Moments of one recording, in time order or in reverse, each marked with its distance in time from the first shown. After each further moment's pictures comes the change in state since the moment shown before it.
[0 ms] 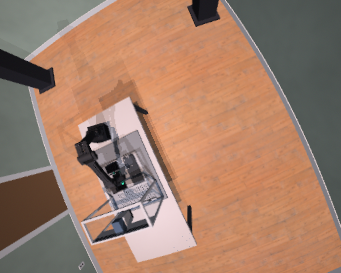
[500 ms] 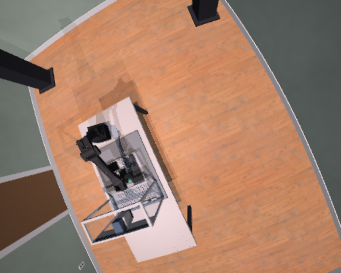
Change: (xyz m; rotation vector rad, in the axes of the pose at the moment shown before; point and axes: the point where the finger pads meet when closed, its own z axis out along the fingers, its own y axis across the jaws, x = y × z) arm -0.077 0.001 -0.001 0.001 -0.002 -0.001
